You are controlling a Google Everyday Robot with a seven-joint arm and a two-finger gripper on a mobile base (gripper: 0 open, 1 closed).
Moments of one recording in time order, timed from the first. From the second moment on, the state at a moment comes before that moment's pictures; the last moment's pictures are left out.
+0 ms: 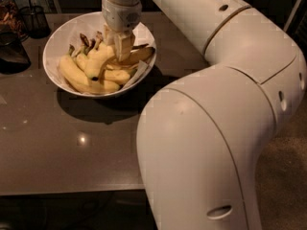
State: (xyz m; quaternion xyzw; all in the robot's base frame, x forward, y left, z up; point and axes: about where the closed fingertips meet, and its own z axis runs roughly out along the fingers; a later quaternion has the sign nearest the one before) arm 0.660 0.084 0.911 -0.90 0.42 0.00 0.11
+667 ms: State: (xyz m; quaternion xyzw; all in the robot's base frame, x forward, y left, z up) arm 0.612 0.082 0.954 -0.88 0.44 -0.03 0.17
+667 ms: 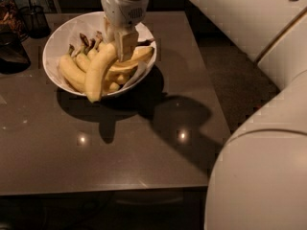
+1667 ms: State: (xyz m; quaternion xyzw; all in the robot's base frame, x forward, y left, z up) arm 0.576 0.077 0.962 -0.88 0.45 -0.02 0.17
